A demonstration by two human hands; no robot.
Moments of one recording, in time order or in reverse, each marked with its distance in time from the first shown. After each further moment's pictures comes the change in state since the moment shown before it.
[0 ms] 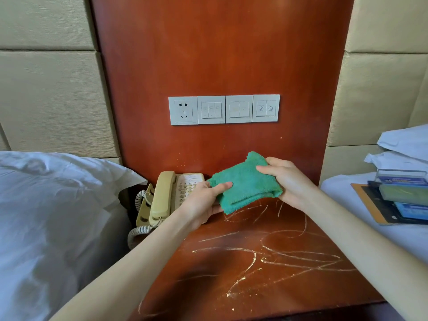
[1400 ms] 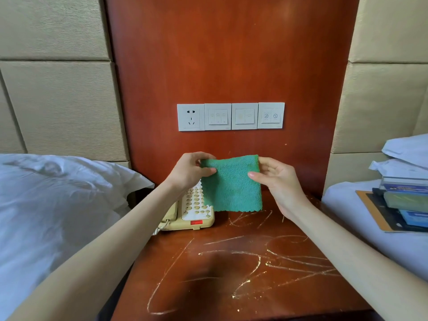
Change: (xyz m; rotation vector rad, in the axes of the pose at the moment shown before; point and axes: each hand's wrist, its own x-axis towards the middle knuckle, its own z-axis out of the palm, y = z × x) left_hand 0.003 0.069 -0.033 0.742 0.248 0.326; right_hand -0.009 0.010 0.029 -0.090 0.035 -0.428
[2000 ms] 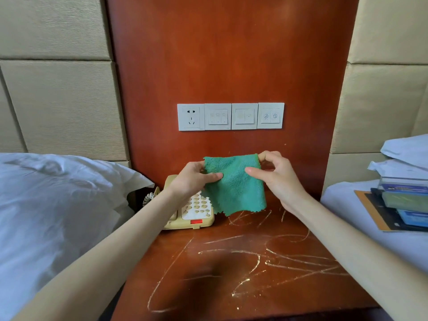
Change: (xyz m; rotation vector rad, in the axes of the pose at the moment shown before) left_hand -0.009 -0.009 0.012 -0.295 -0.112 -0.136; right_hand 0.008 -0.012 0.002 -0.333 0.037 -0.004
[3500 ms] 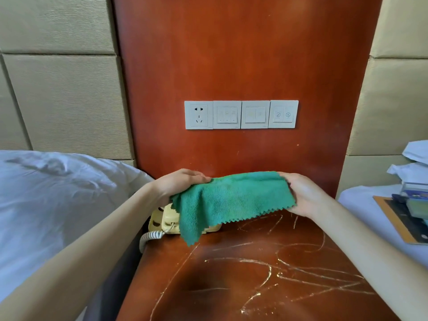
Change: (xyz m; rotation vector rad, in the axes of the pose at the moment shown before) left_hand 0.010 -0.009 -0.053 0.155 -0.187 -0.235; right_hand 0.025 0.035 -0.017 0.453 -0.161 0.633
